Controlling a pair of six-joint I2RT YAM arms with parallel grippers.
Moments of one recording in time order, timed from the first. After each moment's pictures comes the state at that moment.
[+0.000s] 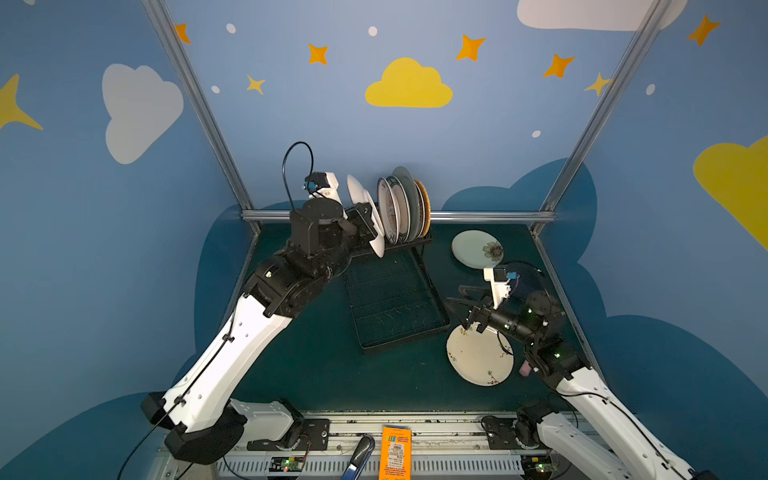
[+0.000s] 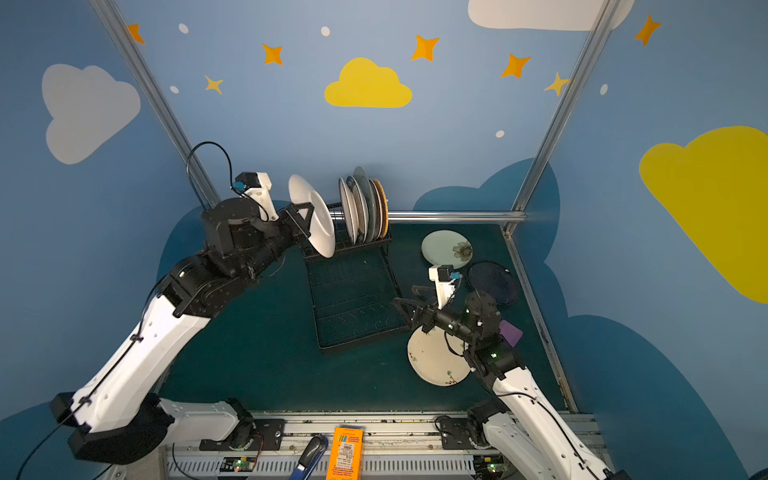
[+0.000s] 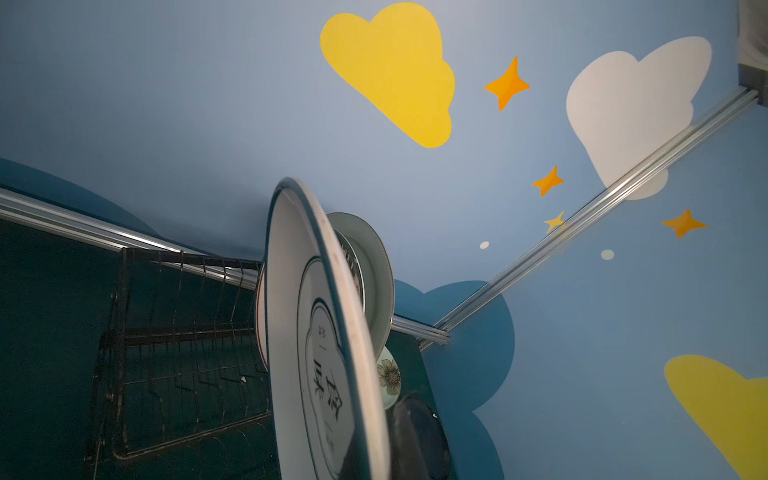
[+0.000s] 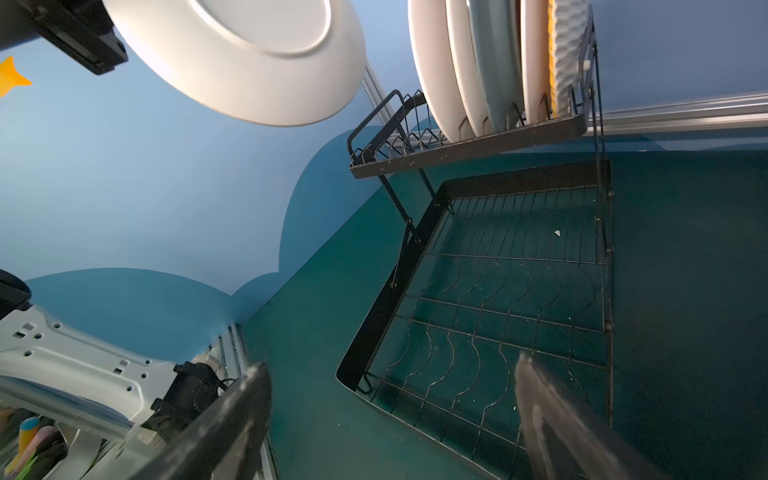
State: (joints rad) left arm -0.64 1.35 1.79 -0.62 -0.29 -0.75; right arm 0.45 0.77 0.60 0.03 -0.54 0.40
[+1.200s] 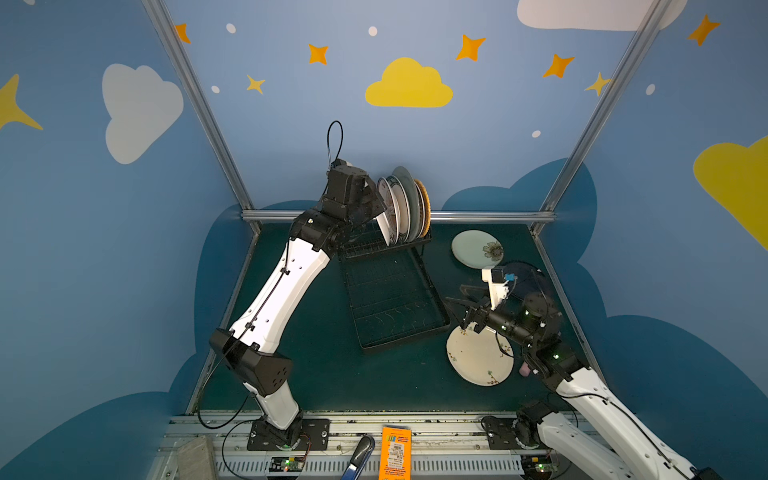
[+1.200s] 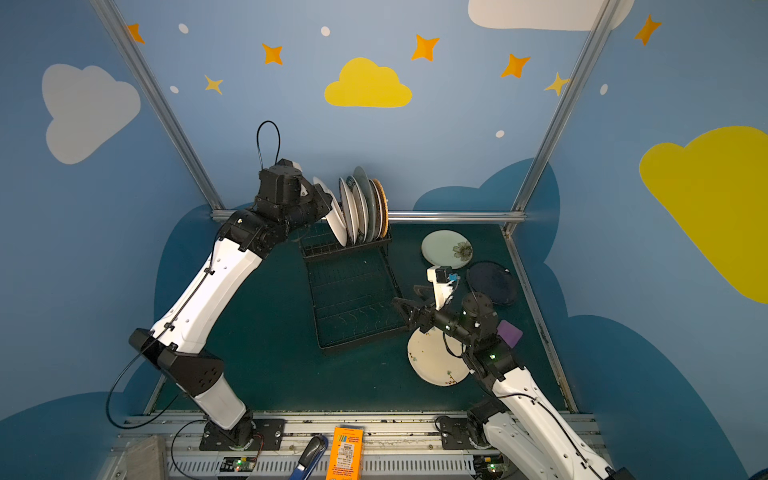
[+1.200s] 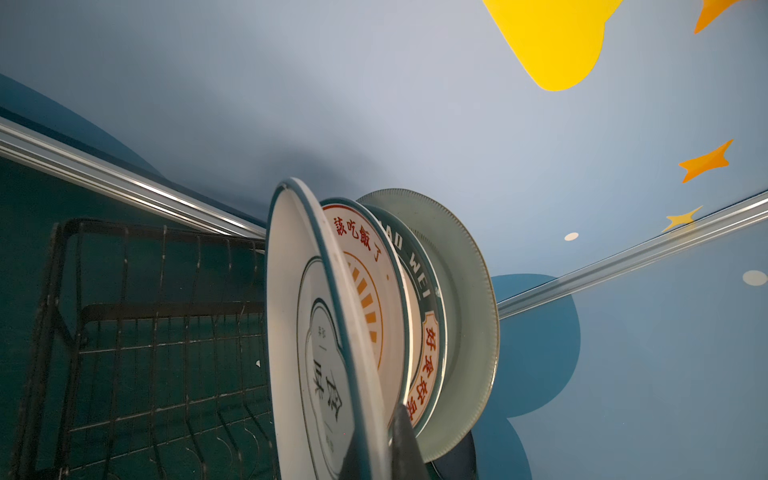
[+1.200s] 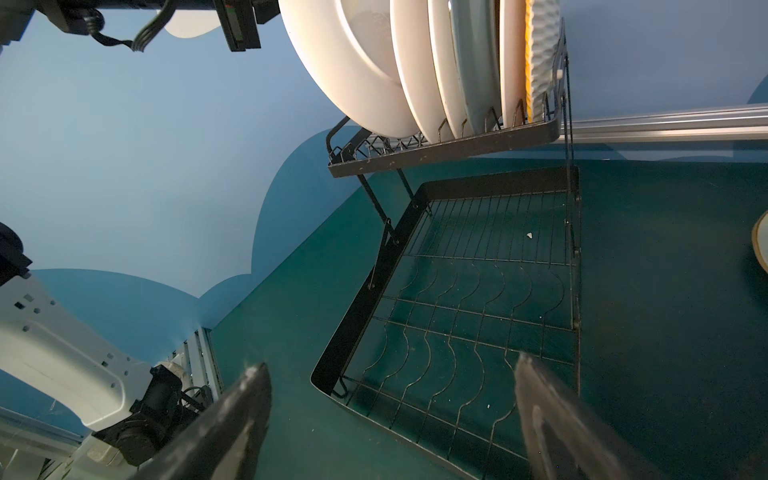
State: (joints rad) left arm -0.47 1.71 2.05 -0.71 -0.11 -0.81; right arm 0.49 0.76 0.60 0.01 -0.44 0.35
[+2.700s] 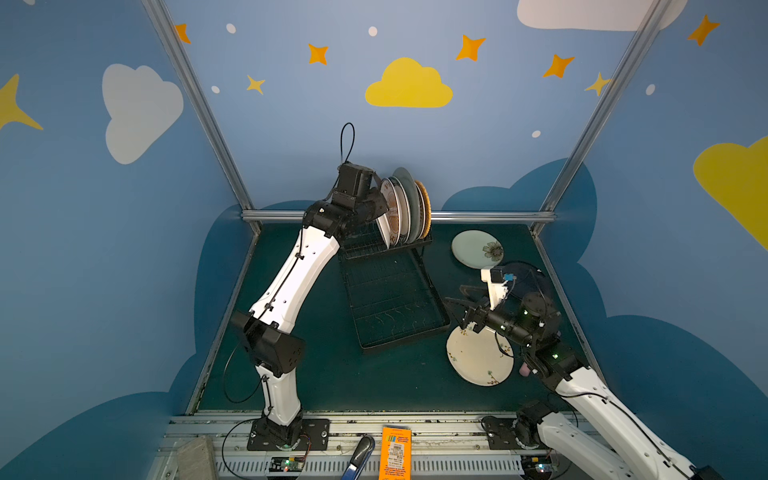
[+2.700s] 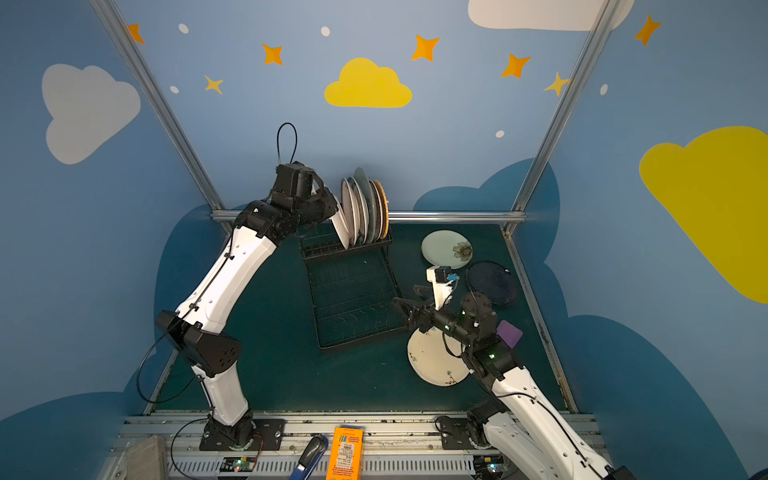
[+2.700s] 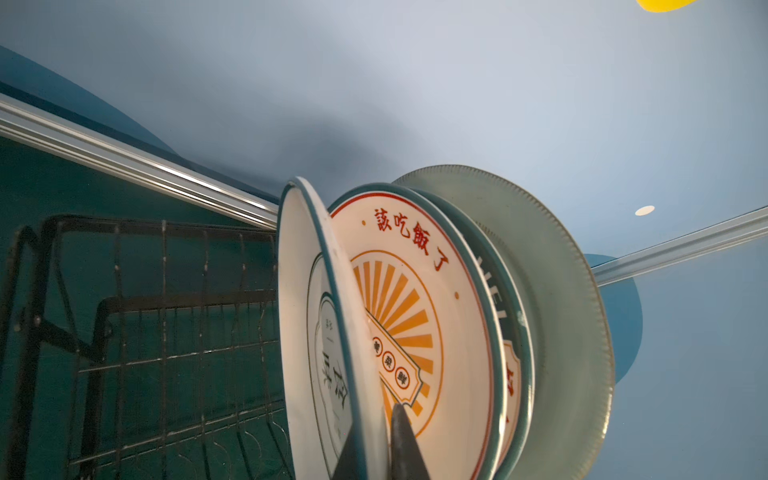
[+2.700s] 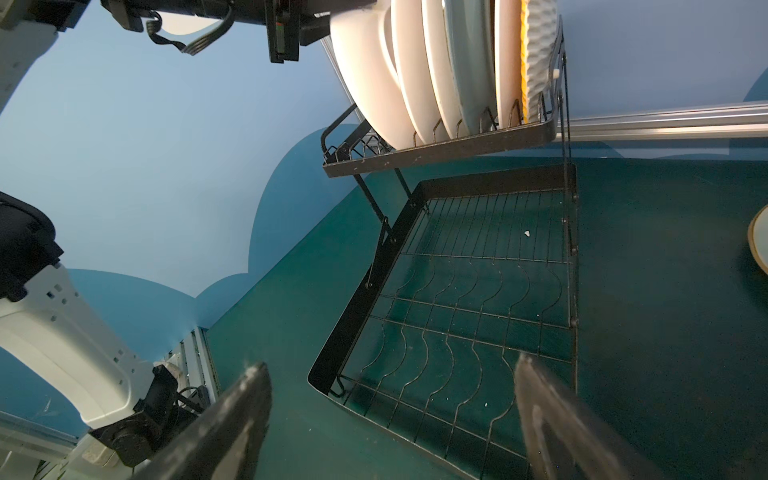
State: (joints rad) left arm -0.44 1.86 2.18 -0.82 -0.08 -0.77; right arm 0.49 0.77 0.60 0.01 -0.43 0.35
